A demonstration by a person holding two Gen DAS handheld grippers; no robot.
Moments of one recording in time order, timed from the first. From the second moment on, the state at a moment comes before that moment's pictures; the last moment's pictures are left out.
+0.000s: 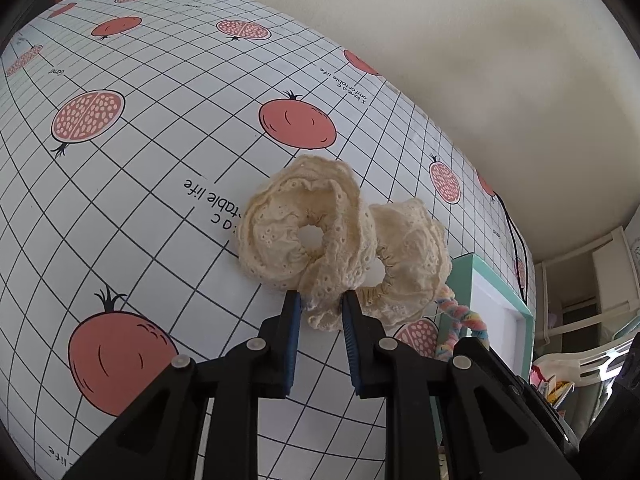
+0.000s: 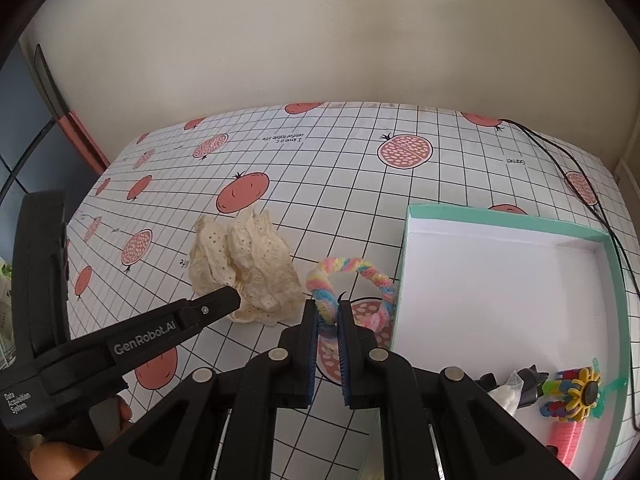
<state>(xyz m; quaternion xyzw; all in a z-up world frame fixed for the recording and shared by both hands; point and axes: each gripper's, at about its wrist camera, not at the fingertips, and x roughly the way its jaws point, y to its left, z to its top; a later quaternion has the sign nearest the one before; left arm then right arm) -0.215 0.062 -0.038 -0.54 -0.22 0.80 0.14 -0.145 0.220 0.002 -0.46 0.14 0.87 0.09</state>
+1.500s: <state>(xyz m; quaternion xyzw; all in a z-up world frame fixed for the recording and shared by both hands) -0.204 0.072 0.026 -0.46 -0.25 0.83 0.19 -0.127 0.231 0.066 -0.39 0.15 0.90 0.09</state>
